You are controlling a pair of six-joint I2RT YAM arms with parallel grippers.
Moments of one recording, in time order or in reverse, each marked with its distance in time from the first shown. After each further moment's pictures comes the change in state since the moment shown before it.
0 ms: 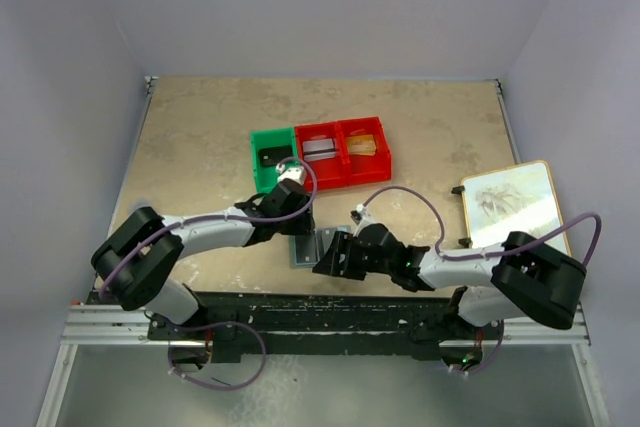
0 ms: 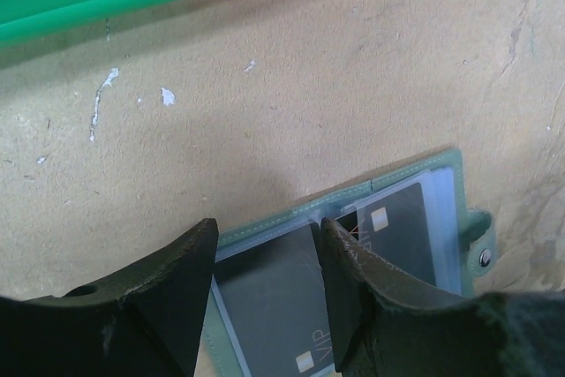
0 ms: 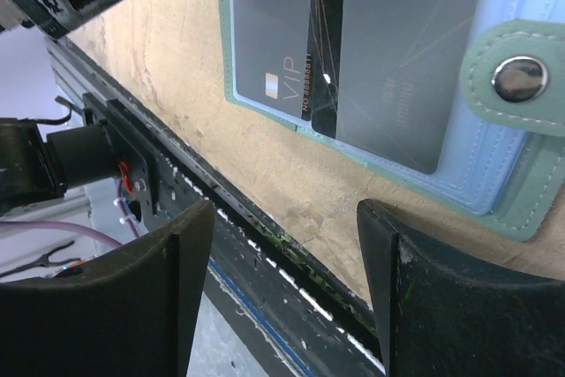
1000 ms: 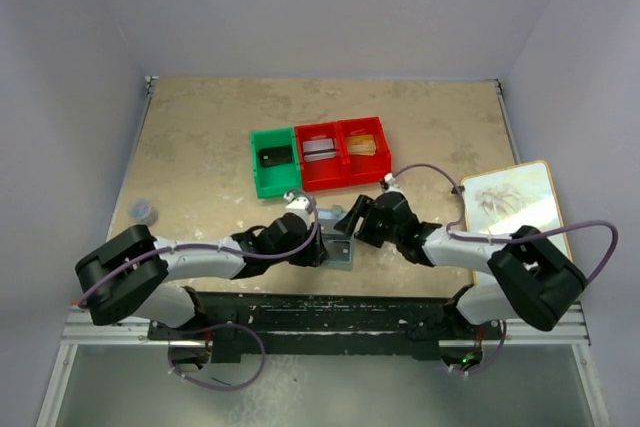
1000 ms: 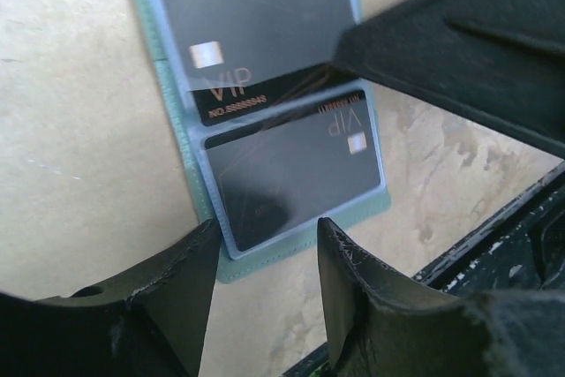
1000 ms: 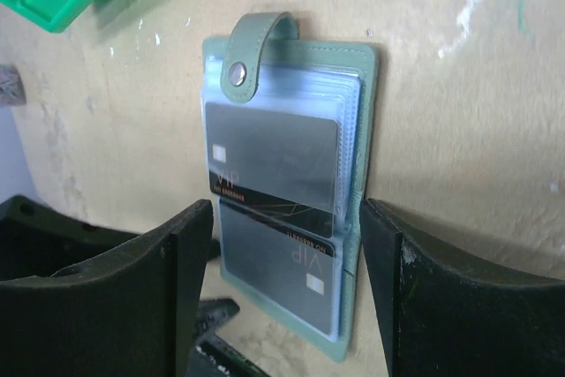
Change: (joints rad) left arm -0.197 -0.122 -0.217 0.216 0.078 -0.114; right arm -0.302 0.007 0.075 -0.116 0.074 -0.069
